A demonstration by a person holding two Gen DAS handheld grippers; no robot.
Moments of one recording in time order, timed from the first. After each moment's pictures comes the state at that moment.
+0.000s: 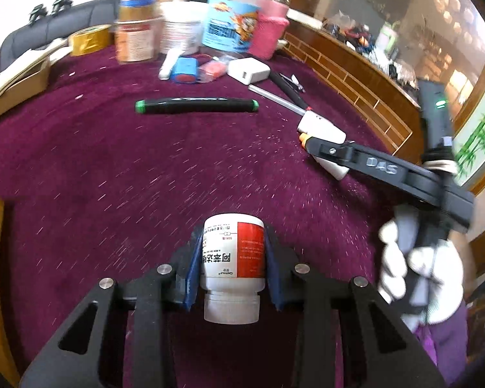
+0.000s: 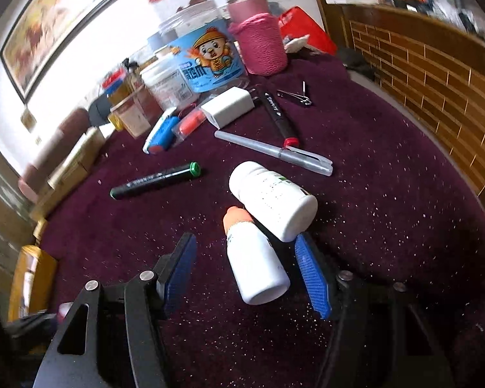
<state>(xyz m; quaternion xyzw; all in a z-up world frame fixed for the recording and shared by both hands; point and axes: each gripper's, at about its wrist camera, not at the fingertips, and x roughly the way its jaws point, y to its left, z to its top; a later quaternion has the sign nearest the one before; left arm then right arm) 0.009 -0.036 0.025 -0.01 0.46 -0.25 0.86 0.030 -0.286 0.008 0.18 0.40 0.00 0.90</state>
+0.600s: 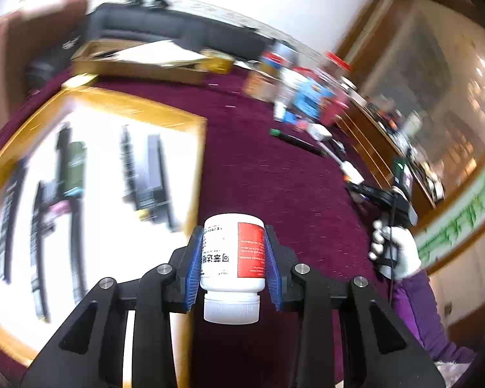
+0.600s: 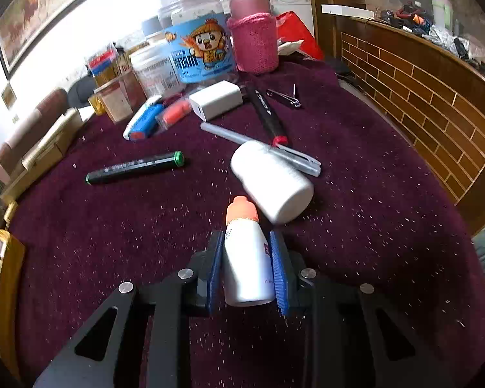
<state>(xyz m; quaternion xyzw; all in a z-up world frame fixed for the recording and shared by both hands) -0.109 0.180 0.069 -0.16 0.40 -0.14 0.89 0.033 -0.271 0.010 0.13 0.42 -0.06 0.90</state>
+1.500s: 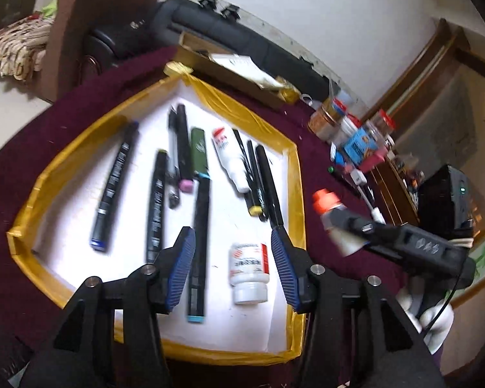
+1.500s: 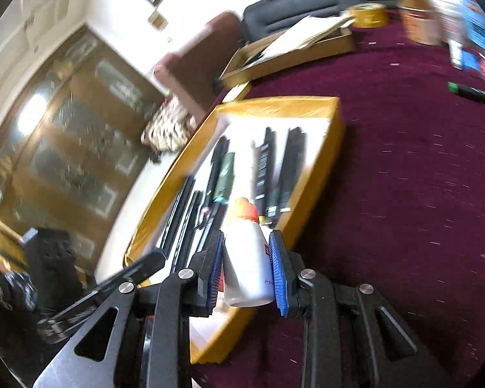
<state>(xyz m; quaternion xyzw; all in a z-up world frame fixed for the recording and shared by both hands) -0.142 0.284 0.046 -0.26 0.38 -0.06 0.89 -0.046 0.051 0.059 0.14 0.48 0.33 0.80</state>
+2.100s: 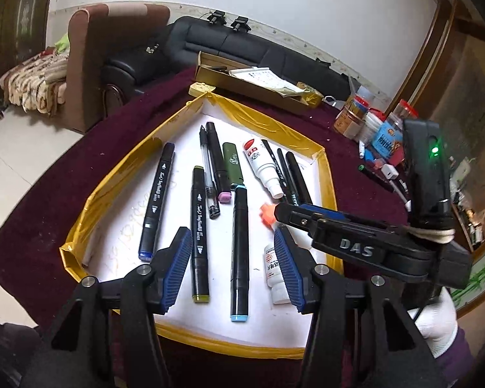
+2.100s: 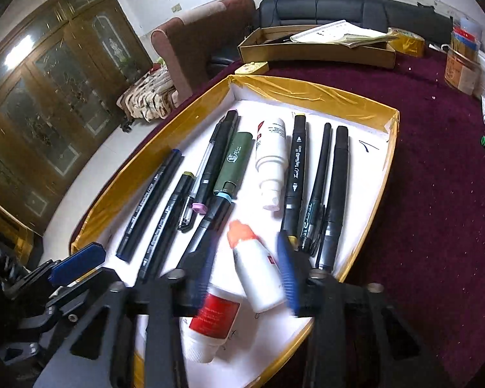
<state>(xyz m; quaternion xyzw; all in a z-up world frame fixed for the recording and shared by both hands) -0.154 0.283 0.052 -0.17 0.37 0.01 0.91 -0.048 0.124 0.037 0.01 0.47 0.30 0.83</state>
